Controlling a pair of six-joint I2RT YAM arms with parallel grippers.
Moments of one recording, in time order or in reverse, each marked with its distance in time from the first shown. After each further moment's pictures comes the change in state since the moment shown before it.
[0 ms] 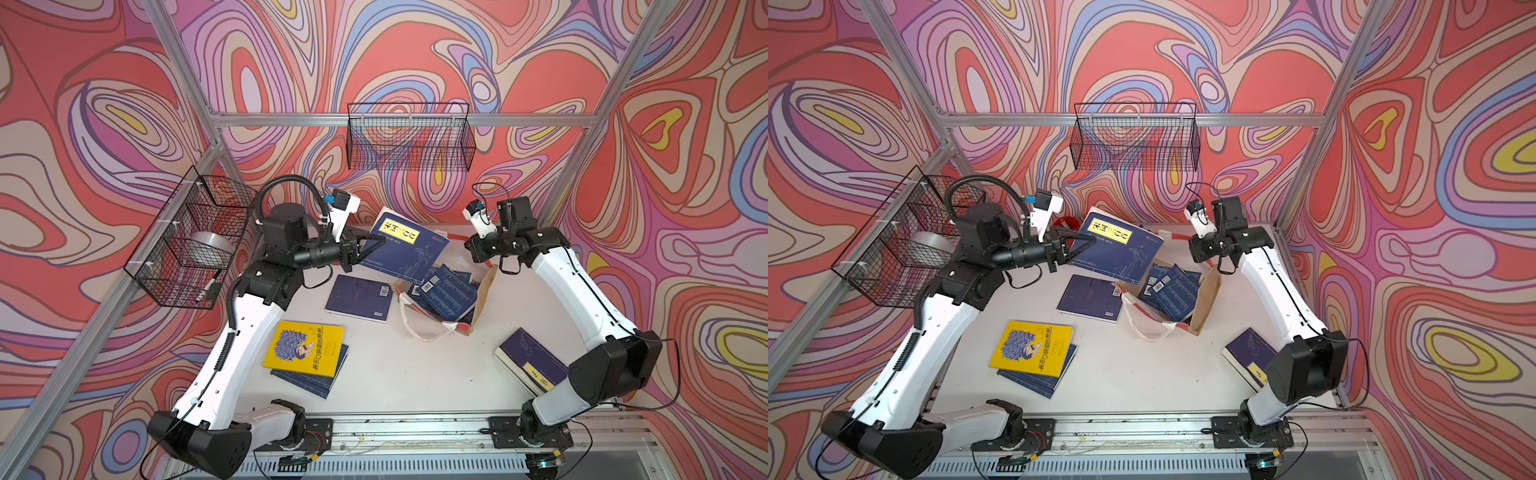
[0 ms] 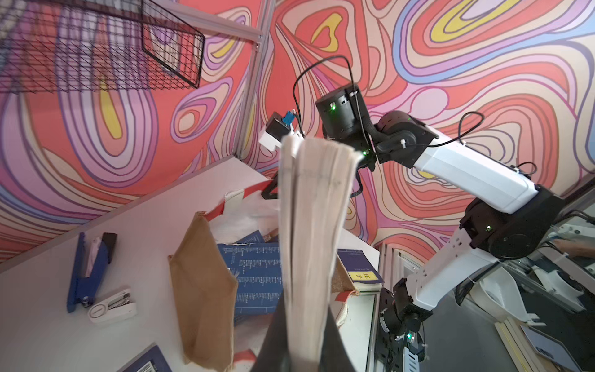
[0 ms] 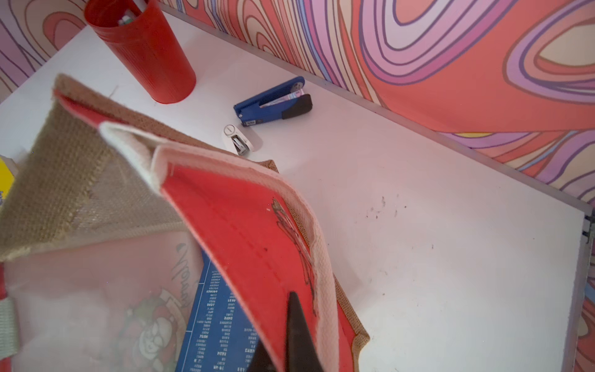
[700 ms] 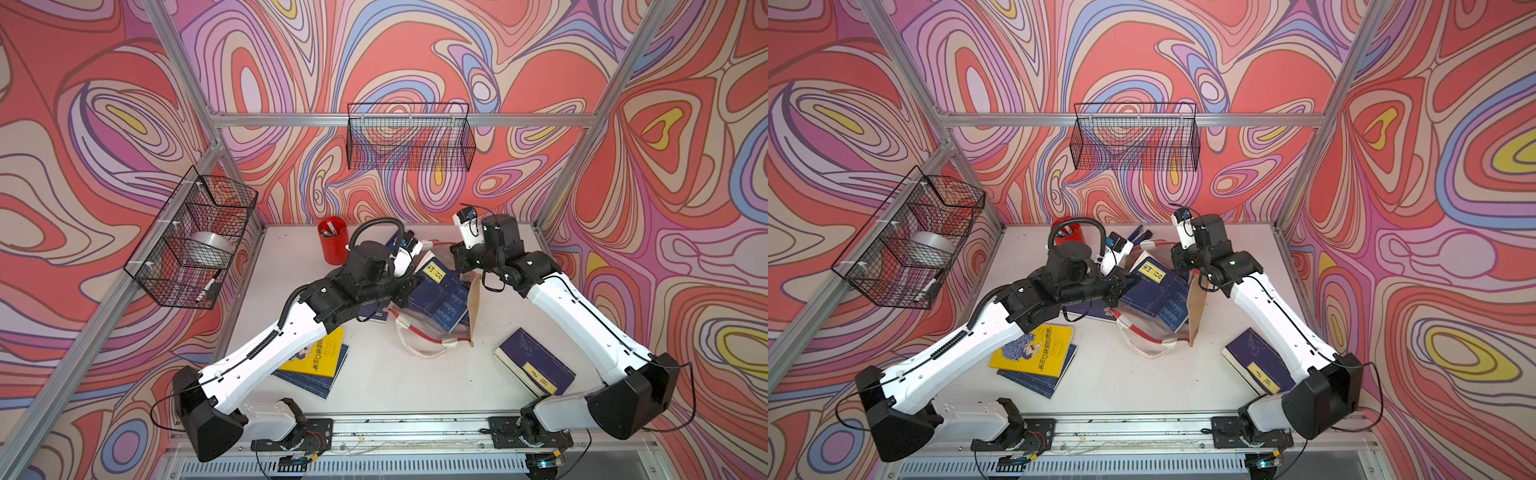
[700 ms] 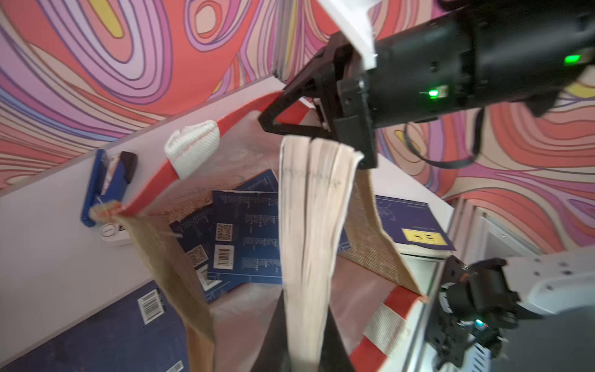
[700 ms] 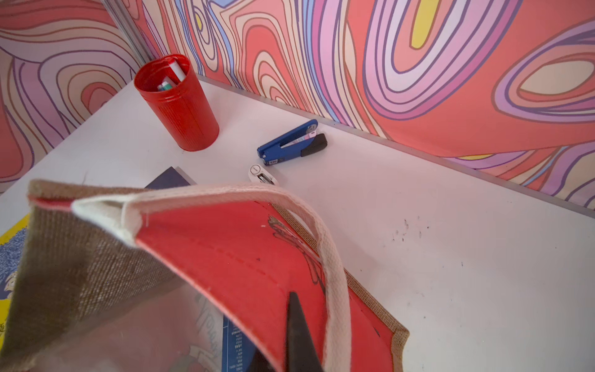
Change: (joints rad) left arm -0.462 0.081 -0.103 -0.058 -0.764 0.040; right arm 0.187 -0.164 -0.209 0.237 0.185 0.223
